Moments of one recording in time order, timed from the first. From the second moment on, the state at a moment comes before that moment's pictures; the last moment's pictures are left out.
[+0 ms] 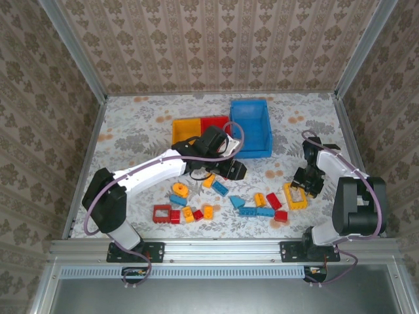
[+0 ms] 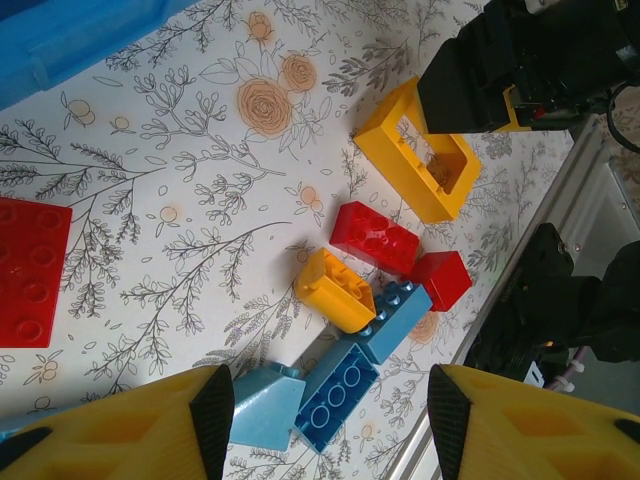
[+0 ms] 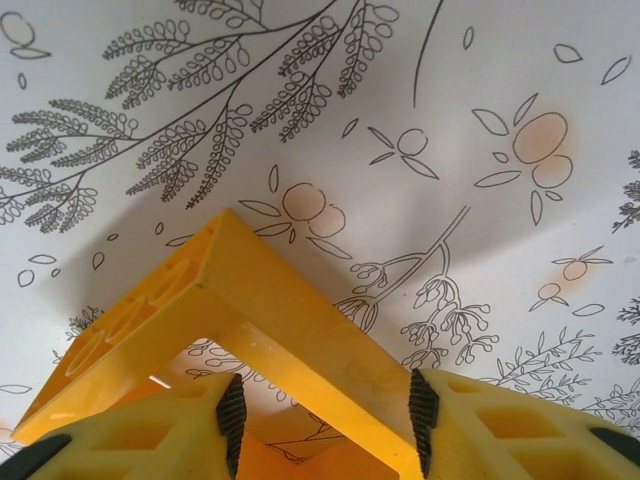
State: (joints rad) left arm -0.90 1.63 1.26 -0.49 0.46 -0.39; right arm -0.09 1.49 0.87 -1.01 0.01 0.52
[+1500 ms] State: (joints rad) left arm -0.91 1.64 1.32 -0.49 0.41 -0.42; right arm -0.13 1.38 0.85 -0.83 0.02 0.48
